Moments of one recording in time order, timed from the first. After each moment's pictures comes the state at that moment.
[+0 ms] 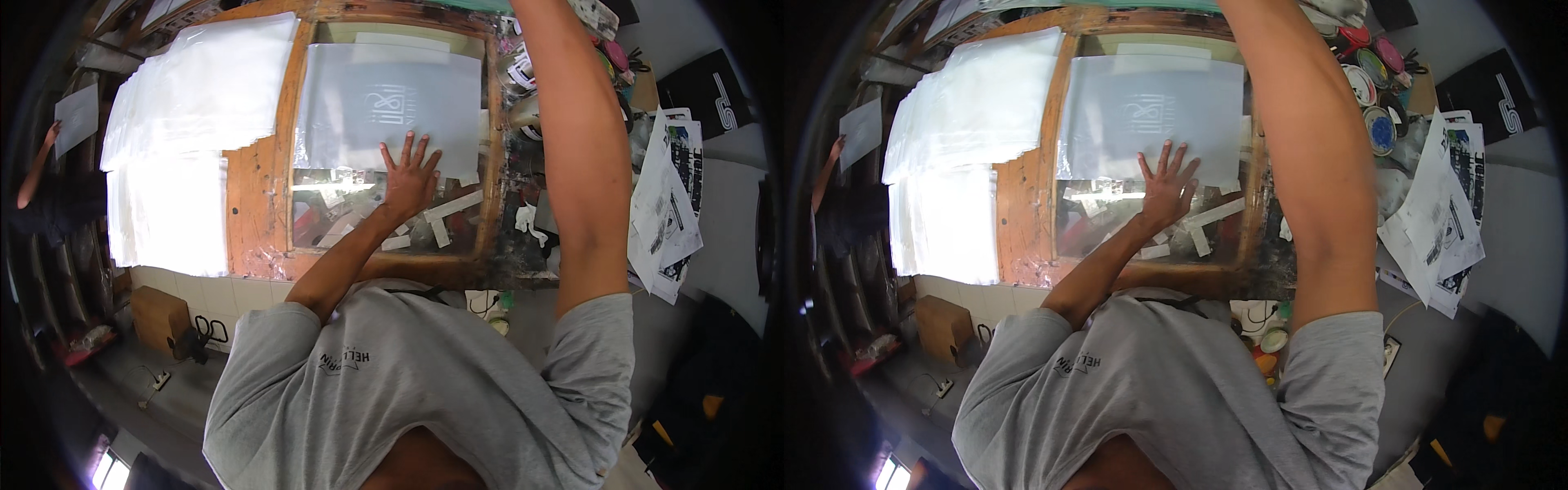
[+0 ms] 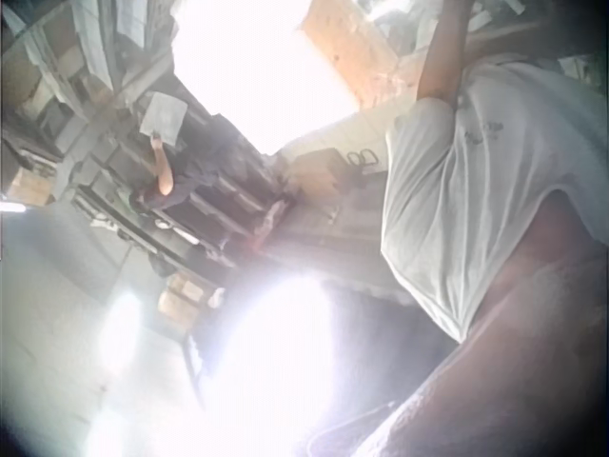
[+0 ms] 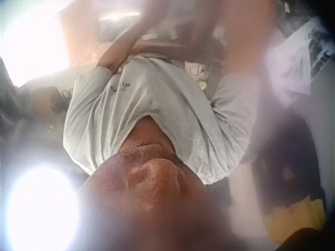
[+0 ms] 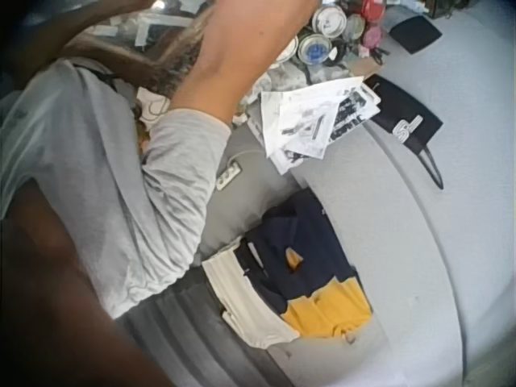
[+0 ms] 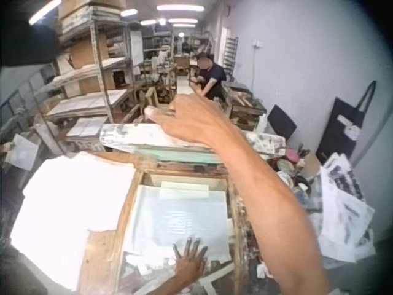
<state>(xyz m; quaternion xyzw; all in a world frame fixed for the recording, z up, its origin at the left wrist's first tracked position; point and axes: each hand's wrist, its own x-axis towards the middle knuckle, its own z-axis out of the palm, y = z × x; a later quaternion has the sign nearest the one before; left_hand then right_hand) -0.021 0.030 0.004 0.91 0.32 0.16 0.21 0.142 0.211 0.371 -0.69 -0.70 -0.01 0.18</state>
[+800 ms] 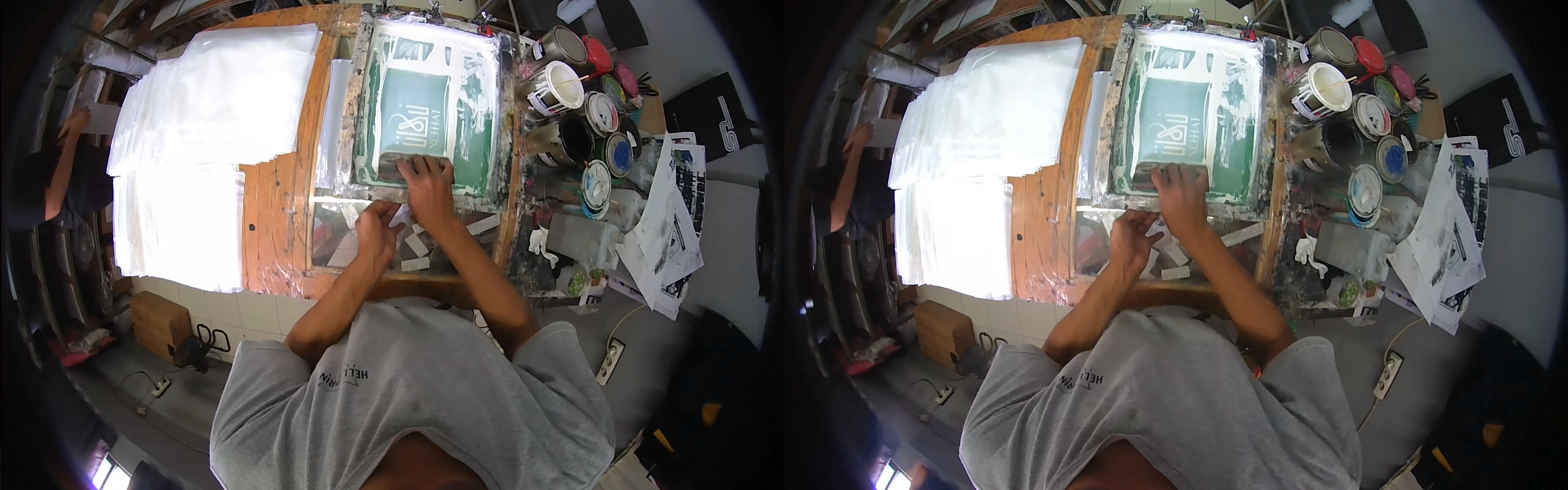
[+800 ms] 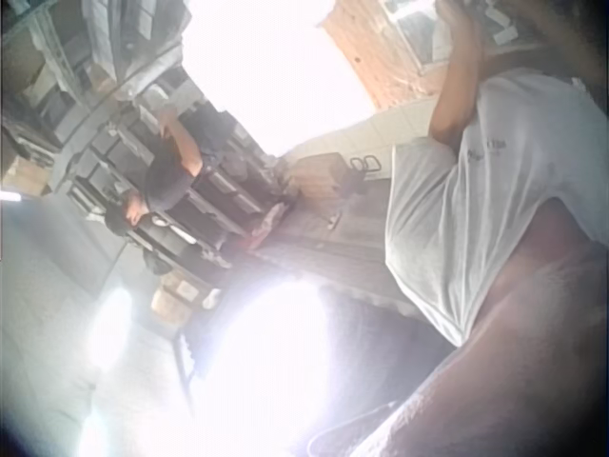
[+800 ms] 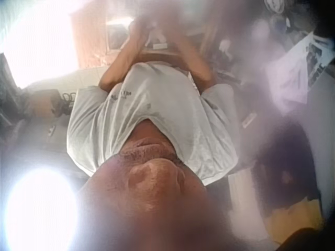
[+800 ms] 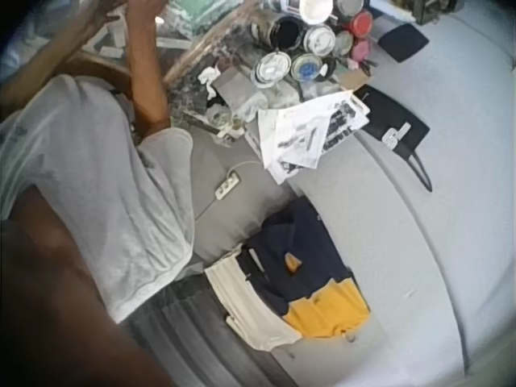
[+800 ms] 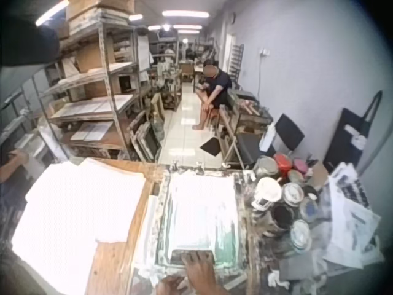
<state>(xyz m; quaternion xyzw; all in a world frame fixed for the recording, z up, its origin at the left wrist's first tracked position) -0.112 0.037 0.029 0.07 0.52 0.33 0.79 0.031 0.041 0.055 -0.71 -0.69 -0.05 0.15</state>
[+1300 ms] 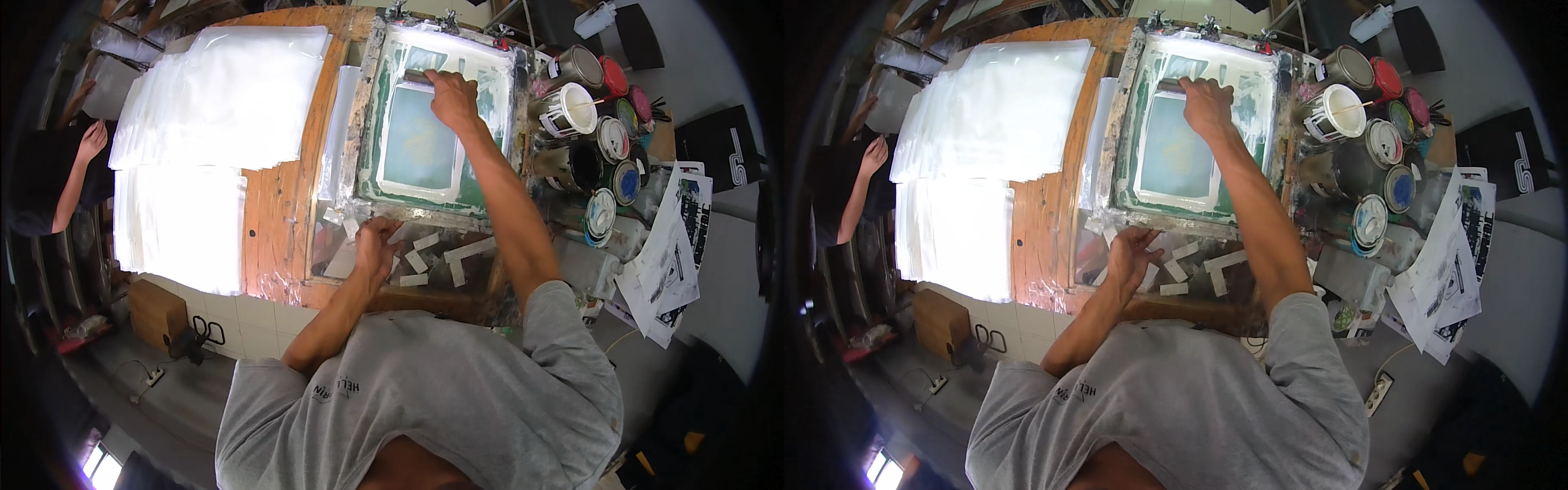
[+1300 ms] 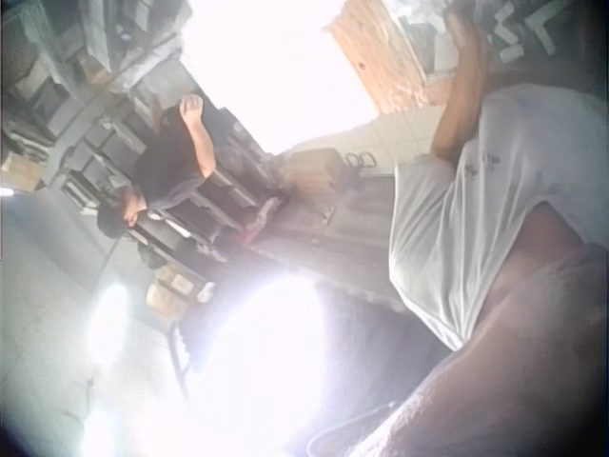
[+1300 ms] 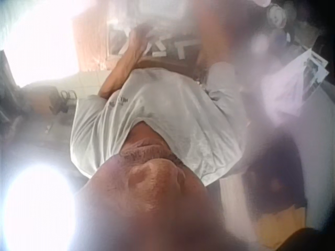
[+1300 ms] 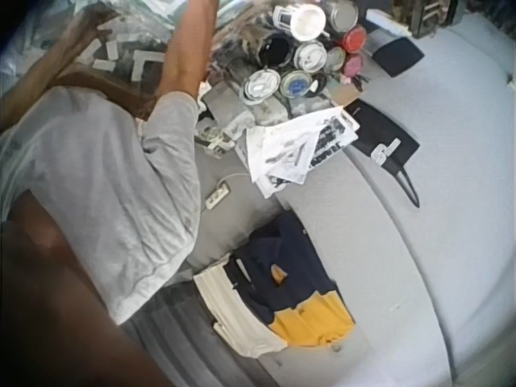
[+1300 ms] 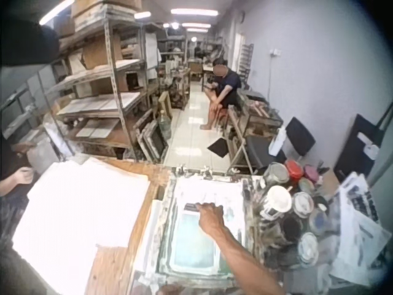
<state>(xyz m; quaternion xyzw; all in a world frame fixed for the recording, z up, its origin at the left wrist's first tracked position) -0.123 0.042 0.029 0.07 0.52 0.30 0.80 0.145 0.224 0.058 -0.76 -0.65 0.05 0.08</state>
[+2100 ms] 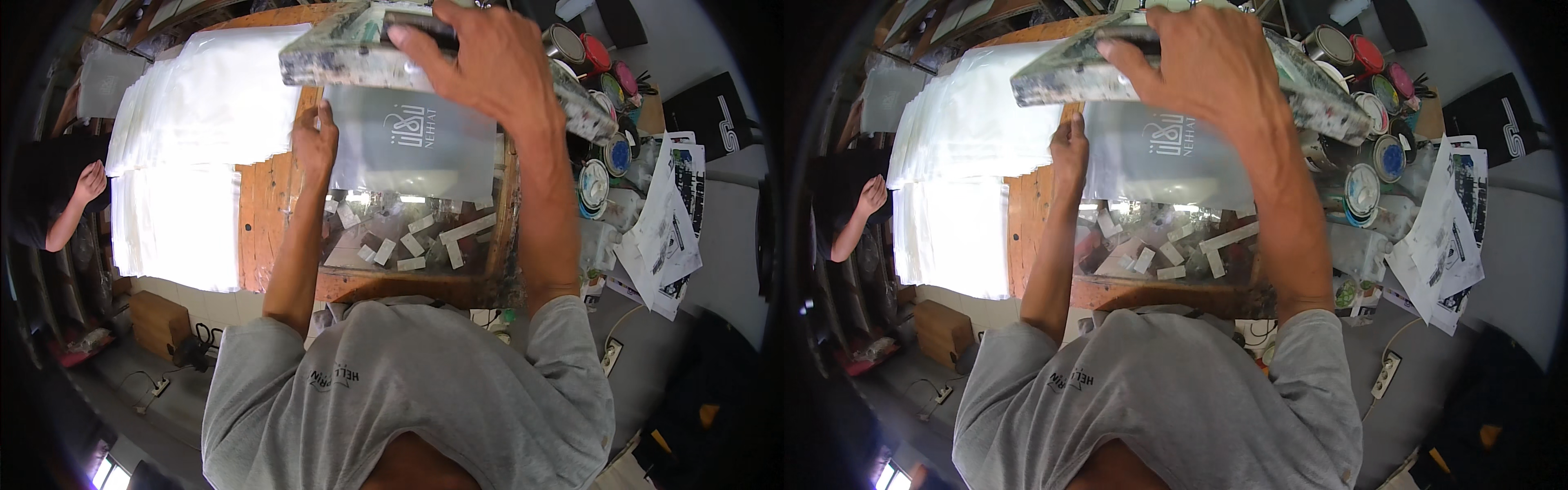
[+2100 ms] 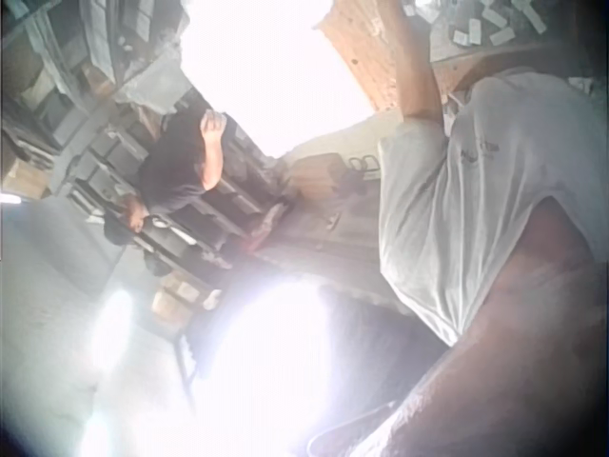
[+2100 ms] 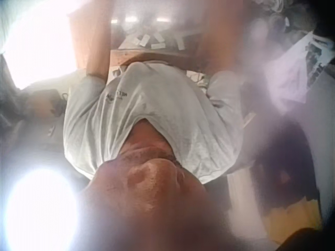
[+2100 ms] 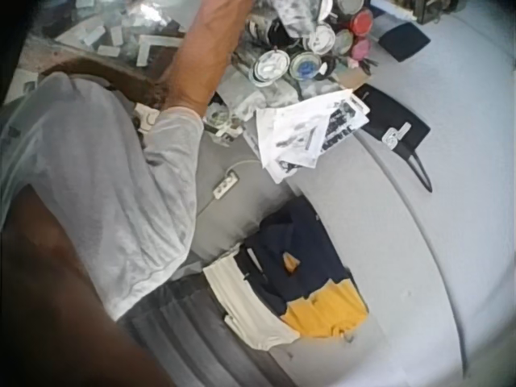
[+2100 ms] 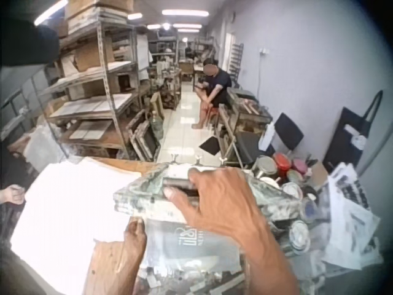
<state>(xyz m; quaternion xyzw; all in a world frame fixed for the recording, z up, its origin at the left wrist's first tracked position) -0.111 0.205 0.059 0.56 0.67 0.36 0.33 0.101 0.144 0.316 -0.68 -0.71 -0.04 0.19</state>
